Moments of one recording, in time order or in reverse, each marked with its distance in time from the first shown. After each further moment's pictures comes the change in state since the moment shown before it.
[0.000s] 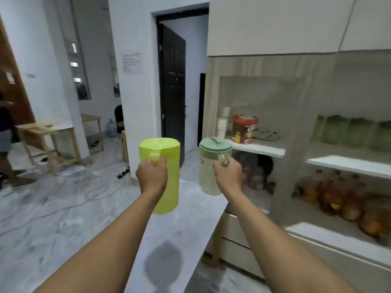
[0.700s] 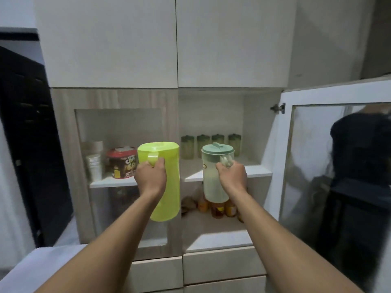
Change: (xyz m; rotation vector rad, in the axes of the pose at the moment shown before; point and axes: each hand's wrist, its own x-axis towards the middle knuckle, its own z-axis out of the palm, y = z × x) left_hand -0.186 0.230 0.262 -0.331 -0.470 0.249; right_hand 0.076 0.025 -0.389 -0.139 0.597 0.077
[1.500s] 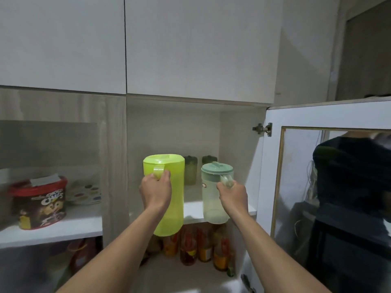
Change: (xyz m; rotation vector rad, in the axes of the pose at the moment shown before) left_hand 0.104 -0.012 0.300 -0.187 -0.105 -0.049; right_hand 0.260 0.085 -0.013 -0.014 0.054 0.007
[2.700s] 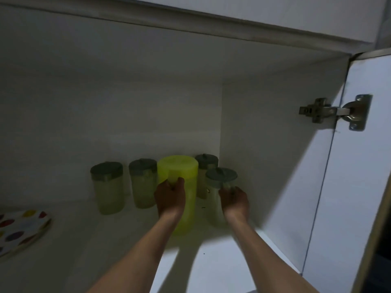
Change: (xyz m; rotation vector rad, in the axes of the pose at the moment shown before) left_hand 0.204 -0.171 0.334 0.118 -0.136 -0.106; right_hand 0.369 0.181 0.139 -0.203 0.108 0.126
